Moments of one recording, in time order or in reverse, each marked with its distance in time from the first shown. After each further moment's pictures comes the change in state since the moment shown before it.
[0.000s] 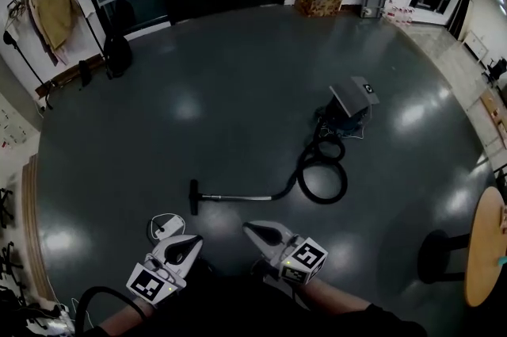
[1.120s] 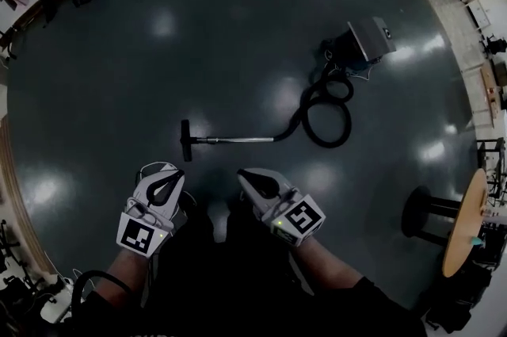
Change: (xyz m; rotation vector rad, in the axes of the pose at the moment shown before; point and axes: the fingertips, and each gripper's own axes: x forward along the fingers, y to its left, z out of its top) left arm 0.036 0.237 -0.097 0.086 0.122 0.024; right arm 0.170 -0.102 -0.066 -0.106 0.193 -0.166
